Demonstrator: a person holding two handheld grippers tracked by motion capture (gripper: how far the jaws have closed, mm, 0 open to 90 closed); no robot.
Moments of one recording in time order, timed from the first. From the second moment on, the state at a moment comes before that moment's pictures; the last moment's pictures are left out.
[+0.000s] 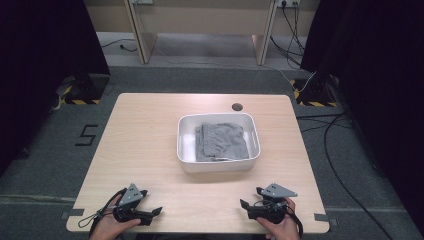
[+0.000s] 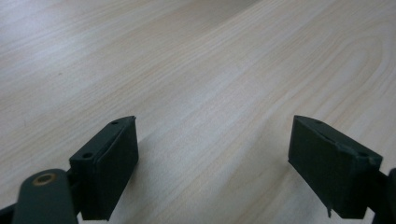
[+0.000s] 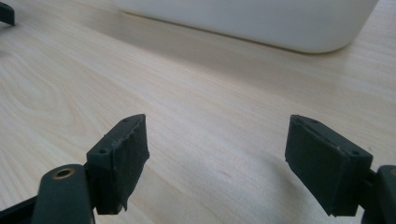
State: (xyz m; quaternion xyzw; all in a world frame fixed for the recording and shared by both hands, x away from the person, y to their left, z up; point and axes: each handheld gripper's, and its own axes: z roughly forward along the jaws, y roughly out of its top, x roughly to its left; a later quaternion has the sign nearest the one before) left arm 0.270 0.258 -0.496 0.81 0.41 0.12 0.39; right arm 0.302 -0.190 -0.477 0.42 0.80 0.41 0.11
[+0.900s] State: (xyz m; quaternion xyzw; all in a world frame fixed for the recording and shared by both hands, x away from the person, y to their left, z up) left arm 0.246 0.262 -0.503 0.81 0.40 0.16 0.40; right arm 0.270 -0.199 -0.499 0.39 0.81 0.40 0.19
